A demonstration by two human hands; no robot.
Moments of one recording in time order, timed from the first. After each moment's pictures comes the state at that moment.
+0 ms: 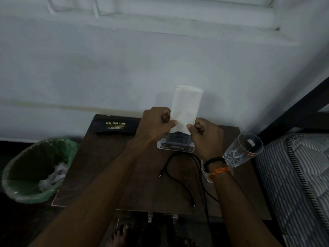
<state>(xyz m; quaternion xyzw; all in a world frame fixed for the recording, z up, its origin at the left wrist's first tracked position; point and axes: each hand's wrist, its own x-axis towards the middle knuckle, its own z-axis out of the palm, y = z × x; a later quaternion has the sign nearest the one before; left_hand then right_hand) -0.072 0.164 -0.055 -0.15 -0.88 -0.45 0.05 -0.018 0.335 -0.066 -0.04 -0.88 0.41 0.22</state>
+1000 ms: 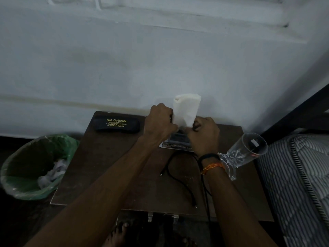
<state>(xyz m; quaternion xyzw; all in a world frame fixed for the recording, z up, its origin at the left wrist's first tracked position) -0.091 0.179 -0.072 -0.14 -0.94 -0.31 0.05 -0.041 0.326 -0.087 -0.10 -0.93 0.31 0.19</state>
